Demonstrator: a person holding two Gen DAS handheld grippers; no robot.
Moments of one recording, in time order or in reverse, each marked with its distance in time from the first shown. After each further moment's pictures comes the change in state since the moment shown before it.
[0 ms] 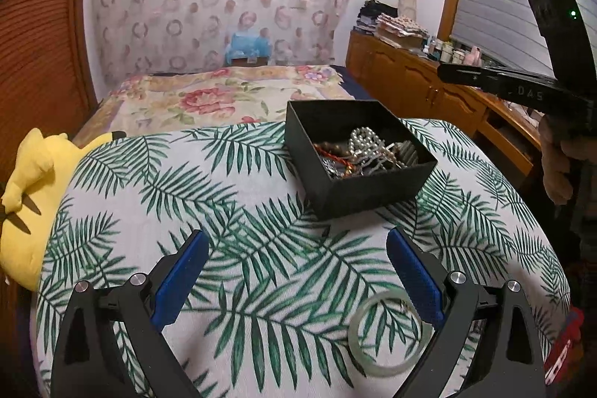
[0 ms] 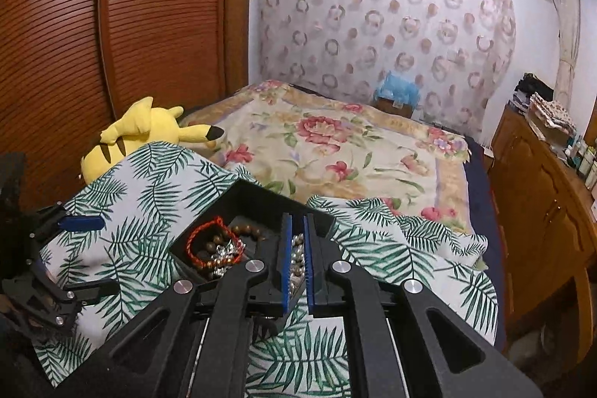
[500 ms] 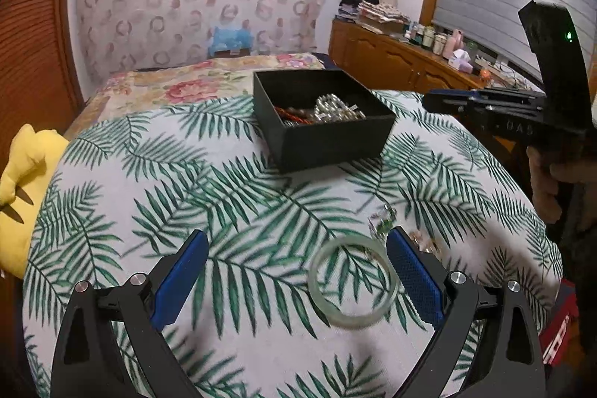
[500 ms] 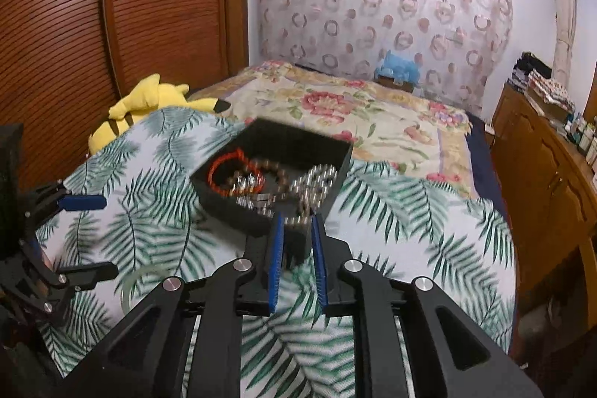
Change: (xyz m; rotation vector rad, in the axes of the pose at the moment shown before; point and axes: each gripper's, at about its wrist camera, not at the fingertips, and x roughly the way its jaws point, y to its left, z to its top) left arm -0.013 -0.027 -0.037 0.049 0.040 -0.047; right arm -0.019 0.020 -0.069 0.038 0.070 0.007
